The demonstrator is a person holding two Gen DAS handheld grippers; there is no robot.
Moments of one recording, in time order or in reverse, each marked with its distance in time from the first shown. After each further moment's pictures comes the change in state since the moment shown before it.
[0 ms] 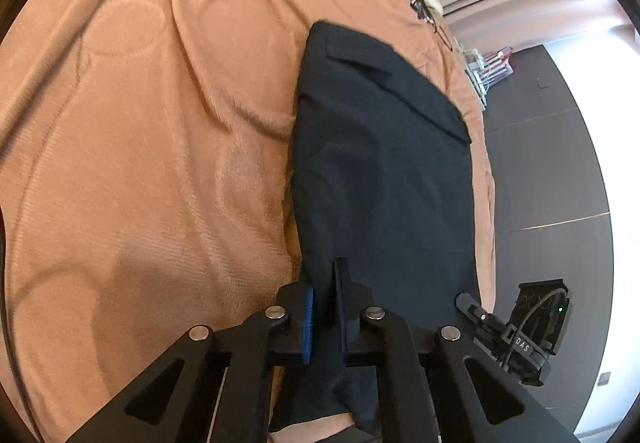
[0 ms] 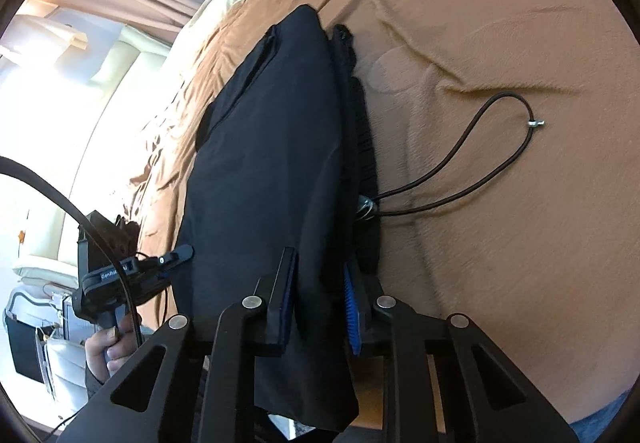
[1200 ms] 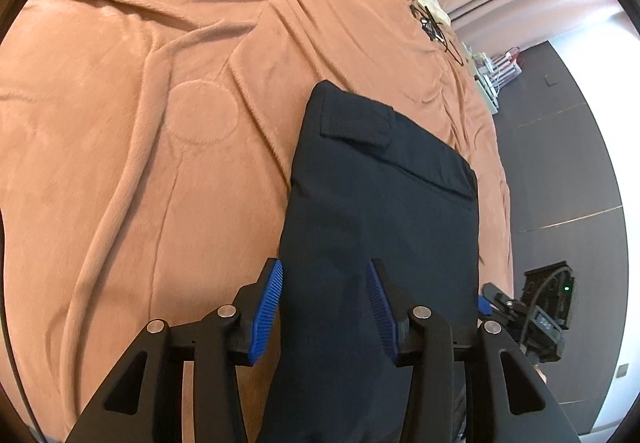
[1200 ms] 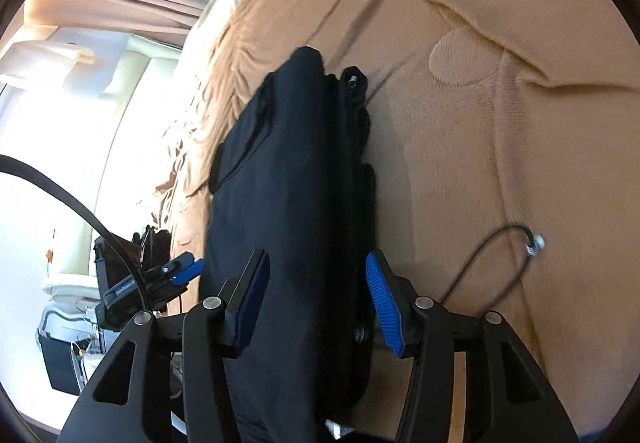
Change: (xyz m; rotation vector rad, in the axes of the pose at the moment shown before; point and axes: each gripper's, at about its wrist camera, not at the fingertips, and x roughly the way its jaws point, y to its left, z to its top) left arm -0.047 0.026 0.039 0.050 -0.014 0.076; right arm 0.064 -0.009 0.077 0.103 0.045 0.099
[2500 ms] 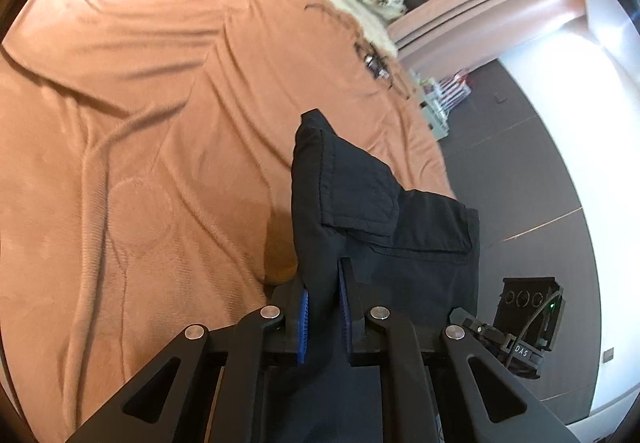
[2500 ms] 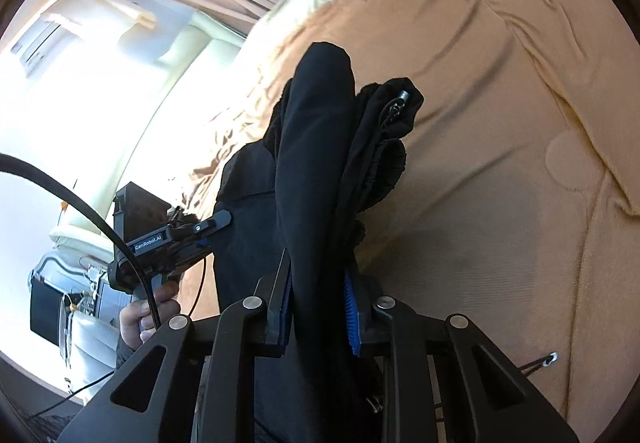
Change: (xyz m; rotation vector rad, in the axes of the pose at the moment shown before) left arm -0.031 -0.020 0.037 0.079 -0.140 -0.183; right arm 0.031 0.073 0.007 -0.257 -0.052 0.108
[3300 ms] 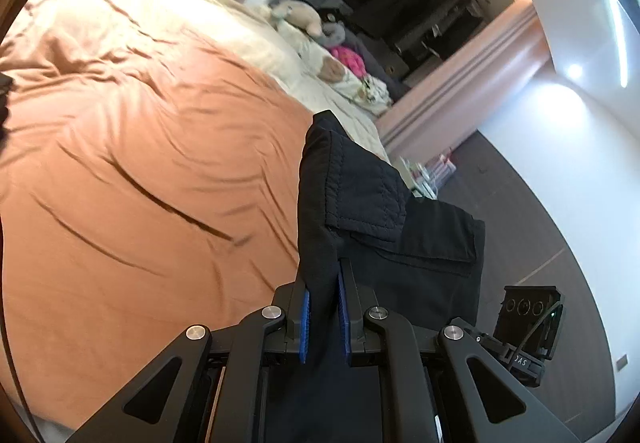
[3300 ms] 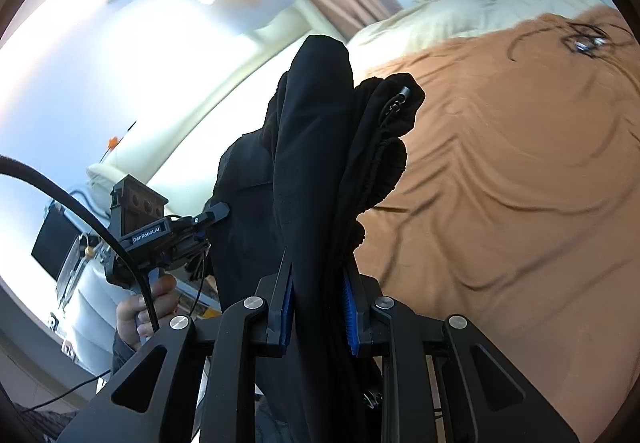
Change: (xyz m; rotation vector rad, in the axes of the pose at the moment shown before) left arm -0.227 0.006 -0.004 0.048 -0.335 0.039; right arm 0.060 0.141 0.006 -0.298 -0.028 0.130
